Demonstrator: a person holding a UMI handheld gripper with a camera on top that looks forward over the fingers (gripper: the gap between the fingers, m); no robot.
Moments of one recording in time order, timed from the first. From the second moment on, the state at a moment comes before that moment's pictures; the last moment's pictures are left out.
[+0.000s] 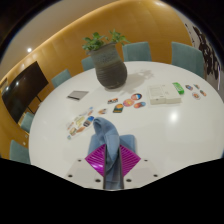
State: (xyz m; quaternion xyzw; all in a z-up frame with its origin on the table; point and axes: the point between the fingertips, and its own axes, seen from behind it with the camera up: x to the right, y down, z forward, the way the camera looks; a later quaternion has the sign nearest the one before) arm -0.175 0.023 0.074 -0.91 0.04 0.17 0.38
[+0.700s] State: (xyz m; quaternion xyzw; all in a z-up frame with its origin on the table) arm -0.125 -0.165 0.213 -0.90 0.01 0.01 0.44
